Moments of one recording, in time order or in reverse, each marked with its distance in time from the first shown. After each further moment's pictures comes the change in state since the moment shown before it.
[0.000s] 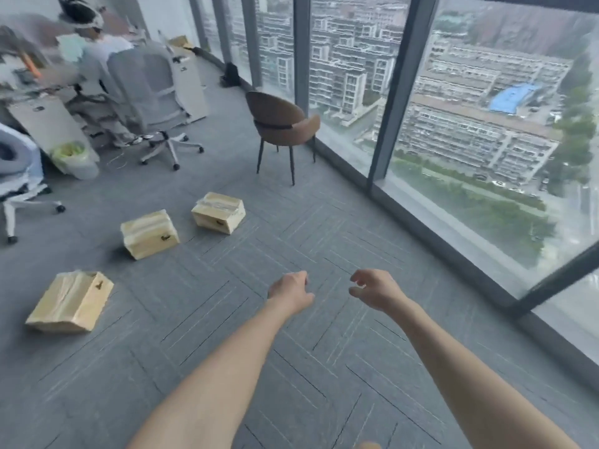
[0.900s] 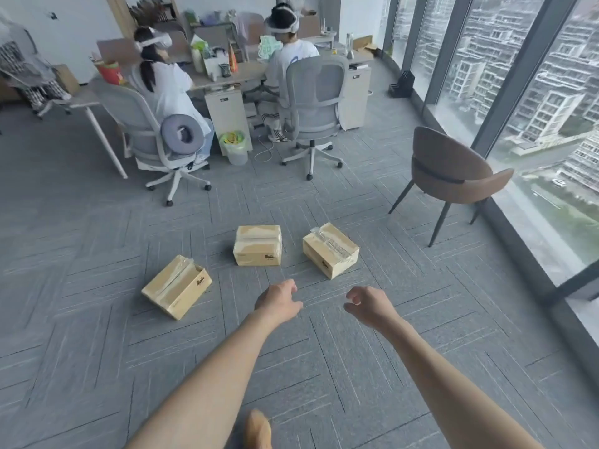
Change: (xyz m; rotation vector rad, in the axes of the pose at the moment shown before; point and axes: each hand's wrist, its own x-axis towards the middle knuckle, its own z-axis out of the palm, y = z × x) left_hand 0.309 -0.282 -0.256 -0.289 0.244 -0.532; right_hand 0.479 -0.346 0.025 -0.155 -0.281 -0.435
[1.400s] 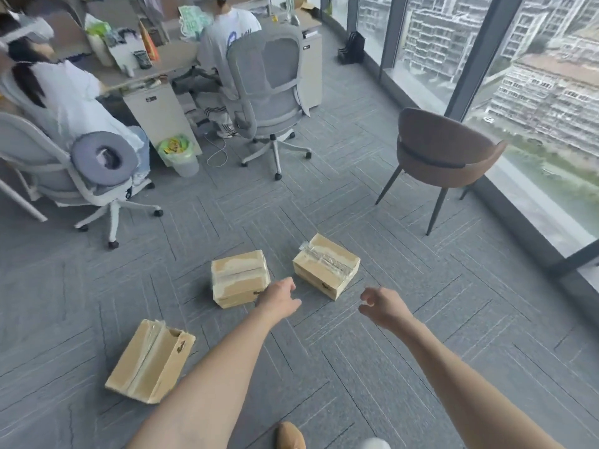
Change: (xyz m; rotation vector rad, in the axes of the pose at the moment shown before) left_hand 0.369 -0.027 -0.106 0.134 -0.188 0.107; right_hand 0.307 -0.059 -0.028 0.059 0.027 0.260
